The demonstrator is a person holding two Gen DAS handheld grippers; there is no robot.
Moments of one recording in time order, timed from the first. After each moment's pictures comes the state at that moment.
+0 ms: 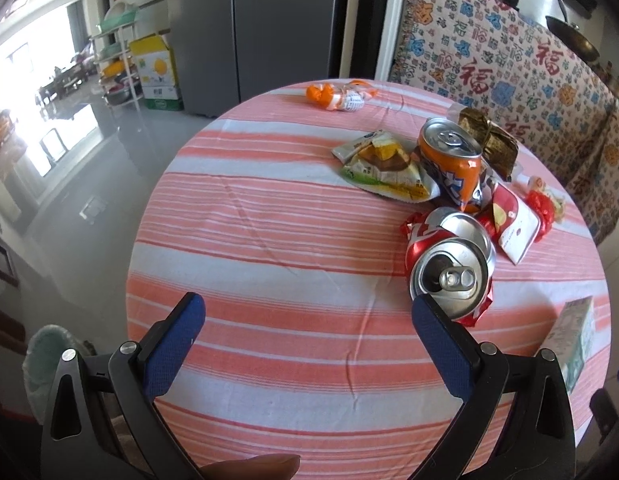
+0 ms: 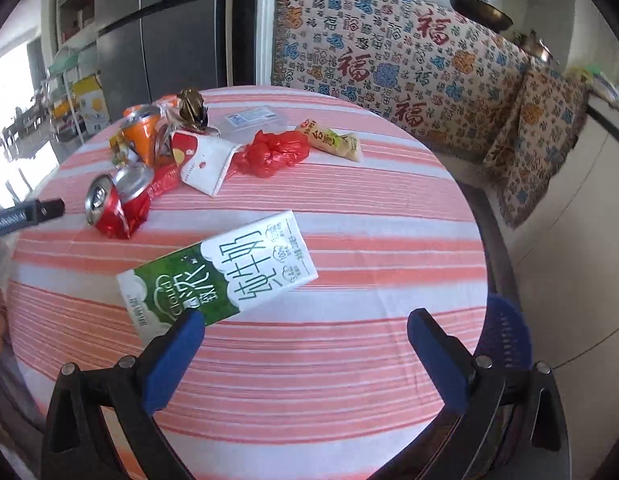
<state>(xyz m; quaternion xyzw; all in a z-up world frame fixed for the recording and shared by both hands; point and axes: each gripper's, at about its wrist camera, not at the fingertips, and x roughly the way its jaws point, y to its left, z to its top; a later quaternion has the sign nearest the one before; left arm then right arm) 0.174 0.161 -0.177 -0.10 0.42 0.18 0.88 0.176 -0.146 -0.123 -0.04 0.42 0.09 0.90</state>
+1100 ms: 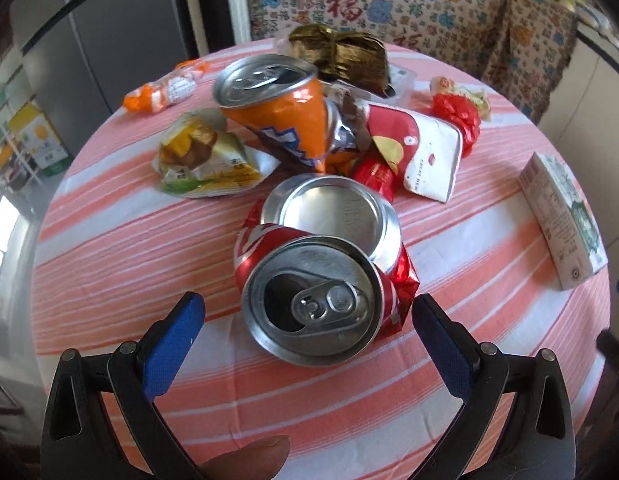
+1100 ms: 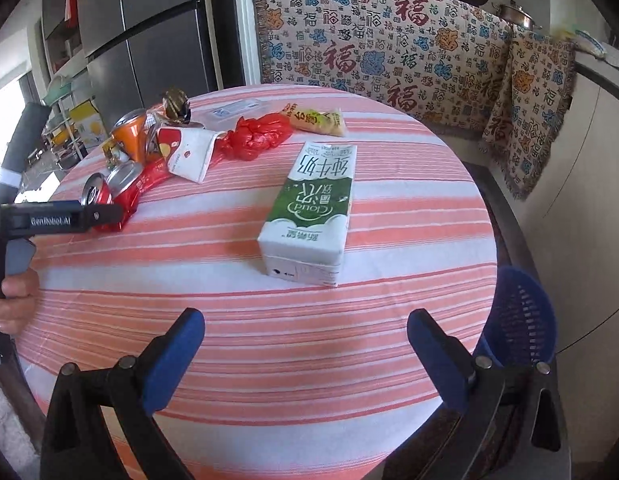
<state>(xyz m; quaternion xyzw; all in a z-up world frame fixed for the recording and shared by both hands) 0.236 0.094 -0.205 0.05 0.49 -0.03 0.87 0.170 -0.174 -0.150 0.00 0.42 0.09 0.90</state>
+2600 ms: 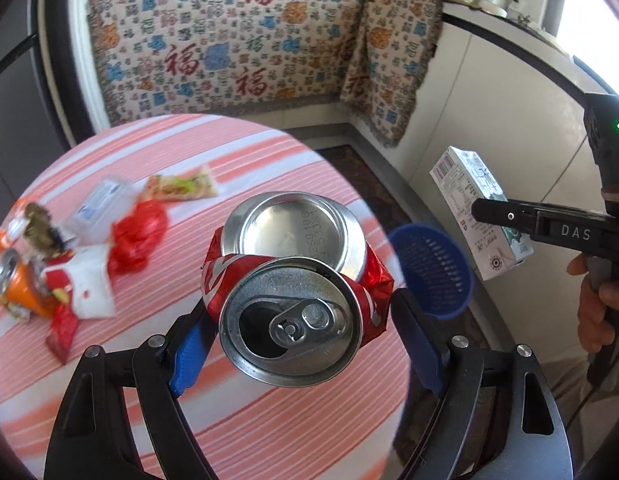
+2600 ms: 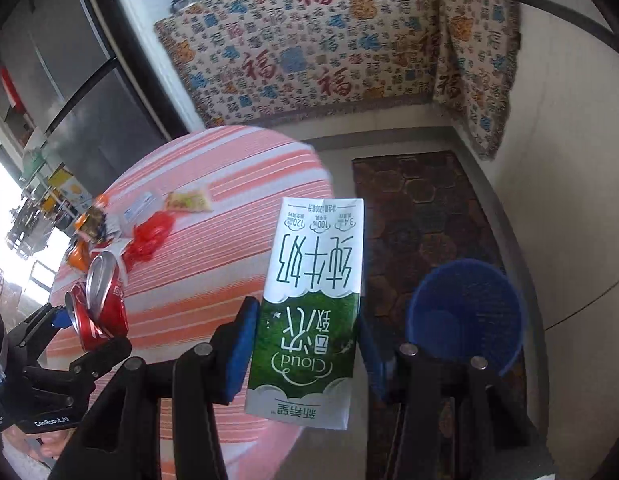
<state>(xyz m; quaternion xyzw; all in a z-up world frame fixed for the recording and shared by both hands) 0.236 -0.148 -0.132 0.05 0.44 -0.21 0.87 0.244 -0.363 -0.087 0.11 0.47 0.05 0.88</state>
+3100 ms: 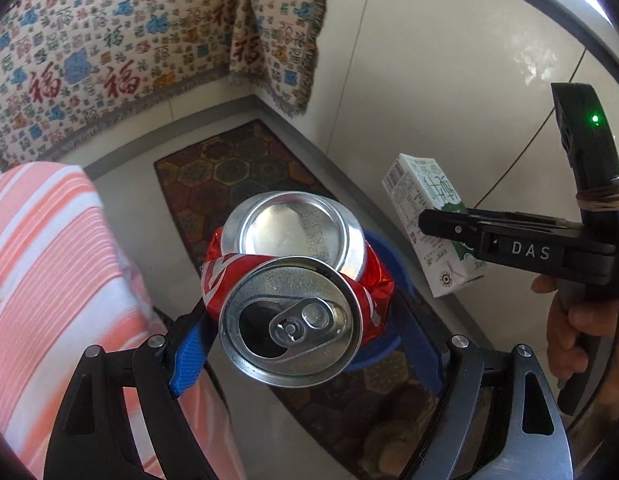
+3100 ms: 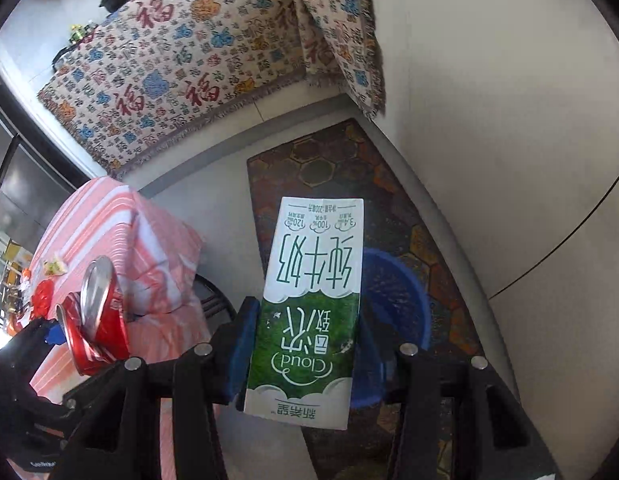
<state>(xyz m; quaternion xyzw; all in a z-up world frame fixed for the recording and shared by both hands) 0.279 -0.384 -0.199 0.11 0.48 -0.31 0.81 0.269 -0.567 -0.167 0.20 0.49 -0.05 0.84</state>
